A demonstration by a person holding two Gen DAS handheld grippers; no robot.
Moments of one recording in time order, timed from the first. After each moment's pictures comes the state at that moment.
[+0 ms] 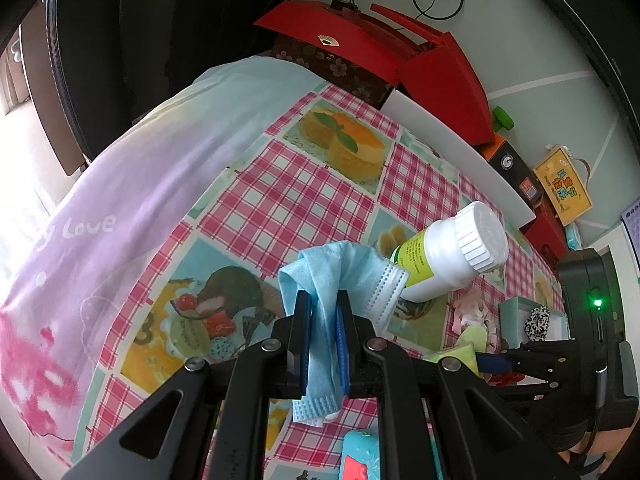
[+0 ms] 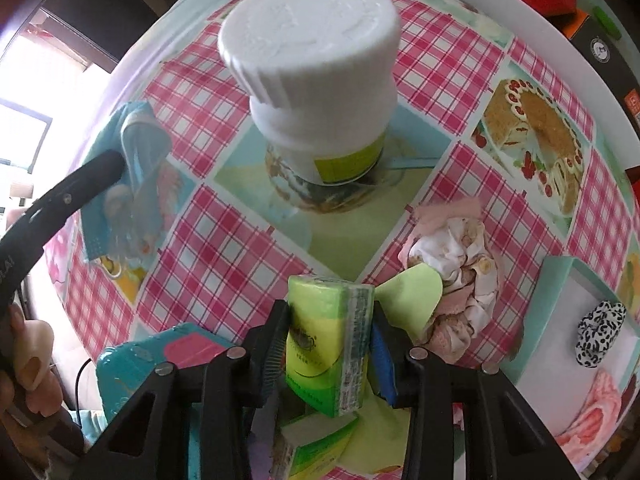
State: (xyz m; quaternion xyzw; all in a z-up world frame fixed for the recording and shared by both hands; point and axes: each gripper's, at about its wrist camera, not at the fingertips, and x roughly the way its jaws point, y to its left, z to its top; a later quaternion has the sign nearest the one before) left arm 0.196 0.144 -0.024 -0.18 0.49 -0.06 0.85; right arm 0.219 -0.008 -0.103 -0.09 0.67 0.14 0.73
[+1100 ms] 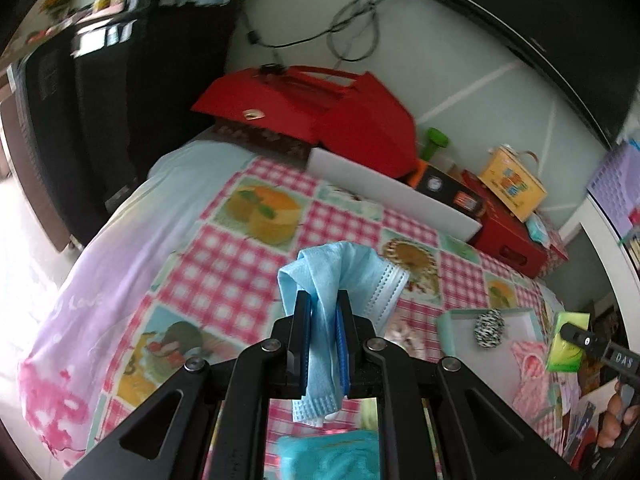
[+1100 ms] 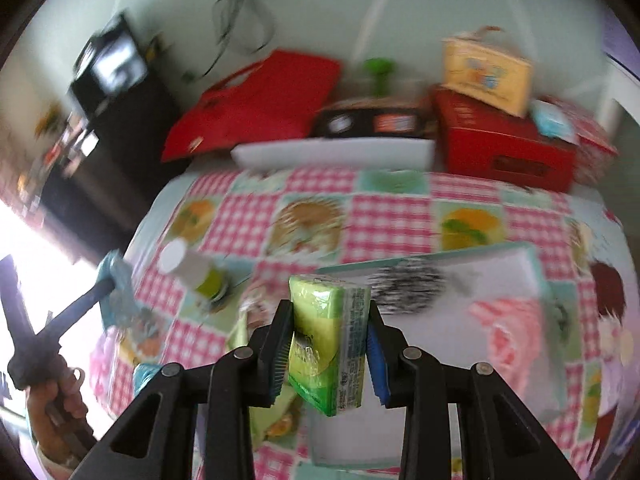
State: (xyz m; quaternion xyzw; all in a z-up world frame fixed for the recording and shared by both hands) left arm 0.168 0.087 0.063 -0.11 0.39 -0.11 0.91; right arm 0.097 -0.235 0.083 0.11 0.43 -0.02 0.90
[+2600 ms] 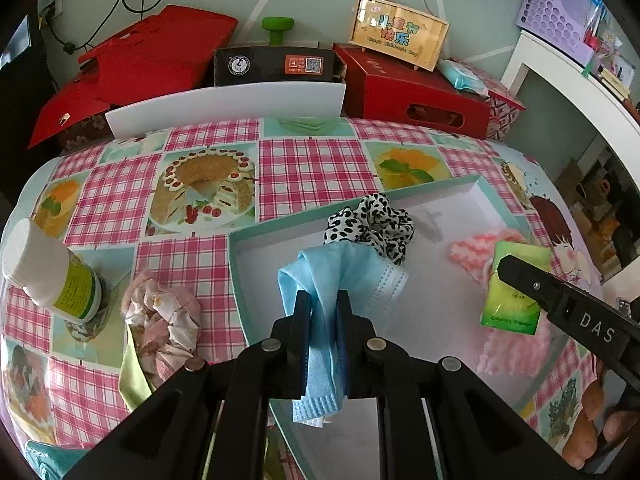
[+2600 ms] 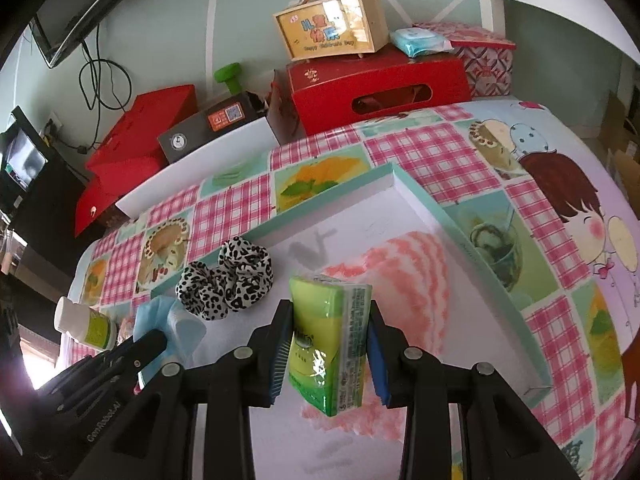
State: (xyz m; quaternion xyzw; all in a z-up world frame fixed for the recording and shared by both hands) left arm 0.160 -0.174 -0.014 0.06 0.47 -0.23 0.85; right arm 0.076 -0.352 -0.022 0.22 0.41 -0.14 0.87
